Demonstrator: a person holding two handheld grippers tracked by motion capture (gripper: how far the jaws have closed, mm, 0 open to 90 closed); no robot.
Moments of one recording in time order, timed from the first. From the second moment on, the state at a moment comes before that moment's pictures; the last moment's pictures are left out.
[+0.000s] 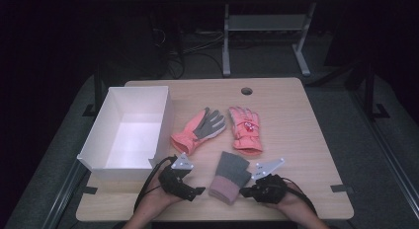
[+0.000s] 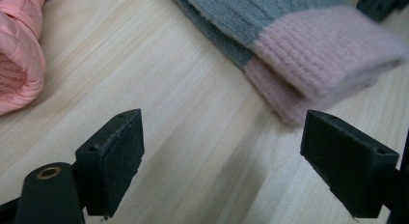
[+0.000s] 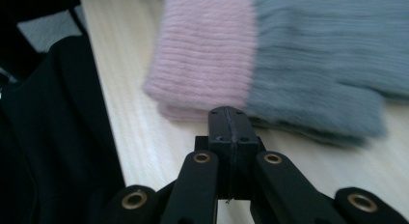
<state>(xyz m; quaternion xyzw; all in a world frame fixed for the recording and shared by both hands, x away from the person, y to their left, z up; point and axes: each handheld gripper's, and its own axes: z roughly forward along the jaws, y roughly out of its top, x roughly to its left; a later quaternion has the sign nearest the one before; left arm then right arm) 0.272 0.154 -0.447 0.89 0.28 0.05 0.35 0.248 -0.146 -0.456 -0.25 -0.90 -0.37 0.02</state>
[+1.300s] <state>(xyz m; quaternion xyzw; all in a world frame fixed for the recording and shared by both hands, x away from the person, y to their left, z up) 0.287 0.133 -0.424 0.89 0.27 0.05 0.36 0.271 -0.194 -0.446 -0.33 -0.86 -0.39 -0.04</state>
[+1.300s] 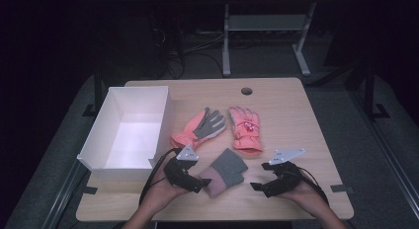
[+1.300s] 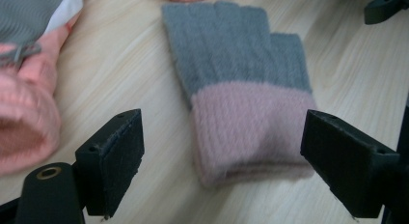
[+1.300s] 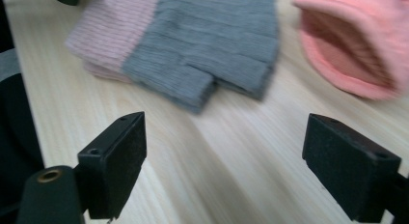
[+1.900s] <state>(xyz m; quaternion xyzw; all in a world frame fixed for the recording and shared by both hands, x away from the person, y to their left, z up) 0.314 0.083 -0.428 0.91 0.26 0.04 0.33 0.266 -0.223 -0.448 -0.36 -0.84 -0.39 -0.07</state>
